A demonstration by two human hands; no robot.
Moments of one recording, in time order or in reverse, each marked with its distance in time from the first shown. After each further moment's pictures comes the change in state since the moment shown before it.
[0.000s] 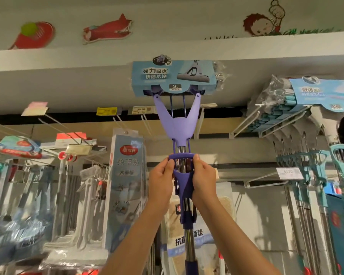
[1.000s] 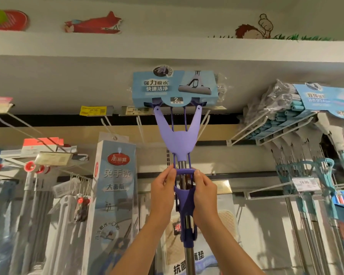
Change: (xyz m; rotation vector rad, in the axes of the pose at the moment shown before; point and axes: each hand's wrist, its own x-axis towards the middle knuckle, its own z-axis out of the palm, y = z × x) left_hand 0.080 -0.073 -0.012 -0.118 -0.058 0.016; right_hand 0.059 0.068 0.034 -0.026 0.088 -0.074
